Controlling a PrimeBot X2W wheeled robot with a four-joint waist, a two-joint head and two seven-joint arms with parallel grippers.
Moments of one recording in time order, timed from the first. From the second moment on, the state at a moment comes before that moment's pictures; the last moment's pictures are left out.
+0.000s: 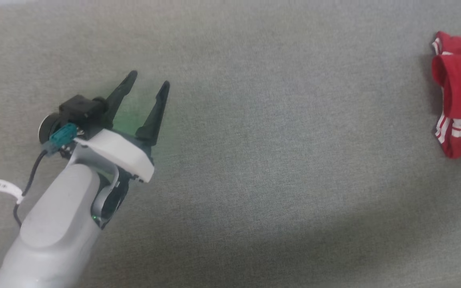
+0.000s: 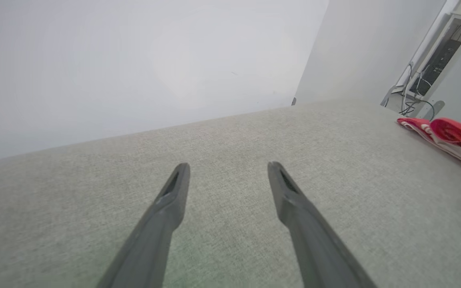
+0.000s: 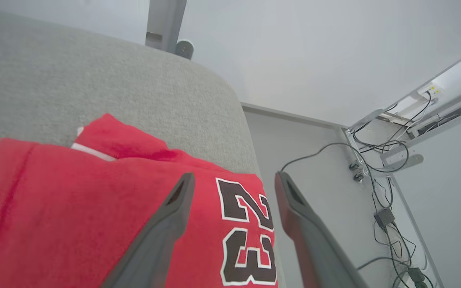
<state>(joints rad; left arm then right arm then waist) -0.64 0.40 -0.49 0.38 -0.60 -0.06 -0.24 -1.01 -0.65 0.37 1.17 0.38 0.13 -0.15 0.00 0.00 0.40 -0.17</state>
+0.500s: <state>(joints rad) -0.47 0.40 -0.39 0.34 -0.56 -0.06 -0.26 -0.89 -0.53 0.38 1.13 0.38 0.13 -0.26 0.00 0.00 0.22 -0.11</state>
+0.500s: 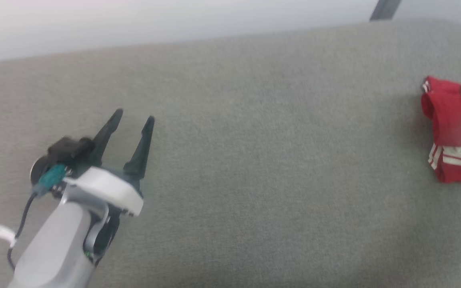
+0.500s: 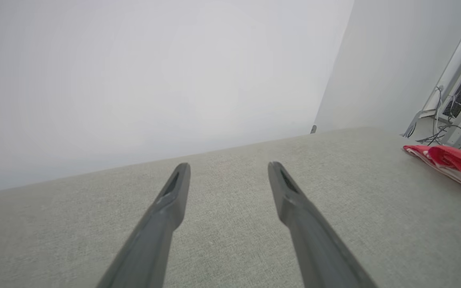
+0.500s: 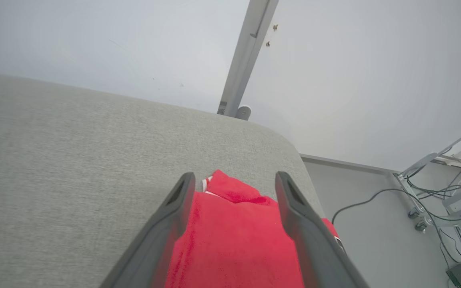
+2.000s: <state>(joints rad) 0.08 0.30 0.05 0.12 -0.42 -0.10 -0.26 0.01 -0.12 -0.12 0.26 0.04 0.13 -0.26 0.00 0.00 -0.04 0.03</state>
